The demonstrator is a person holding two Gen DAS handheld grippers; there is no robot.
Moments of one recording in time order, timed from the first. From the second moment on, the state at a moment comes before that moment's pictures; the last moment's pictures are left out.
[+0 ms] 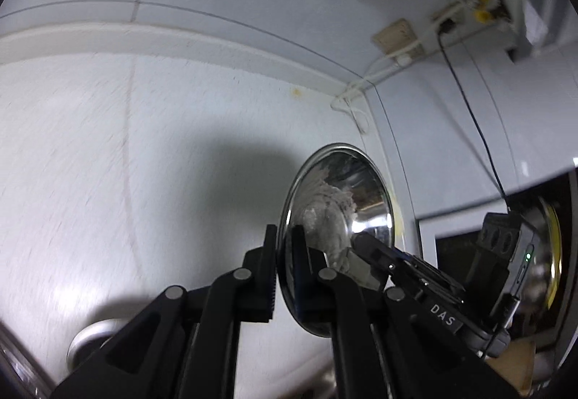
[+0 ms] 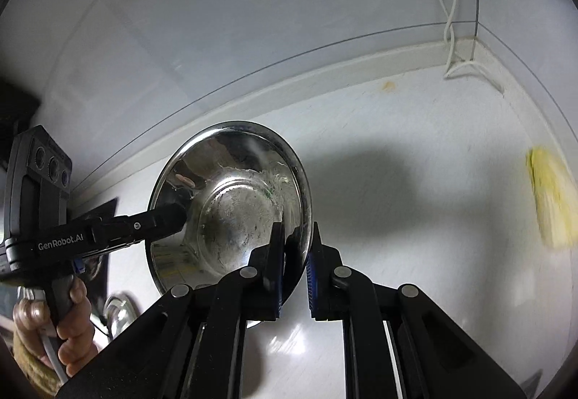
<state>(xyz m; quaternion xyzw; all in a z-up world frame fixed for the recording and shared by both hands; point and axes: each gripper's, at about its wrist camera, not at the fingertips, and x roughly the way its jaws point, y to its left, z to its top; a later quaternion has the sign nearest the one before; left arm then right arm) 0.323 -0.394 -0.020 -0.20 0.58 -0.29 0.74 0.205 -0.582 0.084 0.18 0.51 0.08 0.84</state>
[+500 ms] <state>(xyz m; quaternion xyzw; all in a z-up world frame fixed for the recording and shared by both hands) 0.185 -0.248 -0.064 -0.21 0.61 -0.25 0.72 0.106 -0.475 0.025 0.18 0.57 0.15 0.79</state>
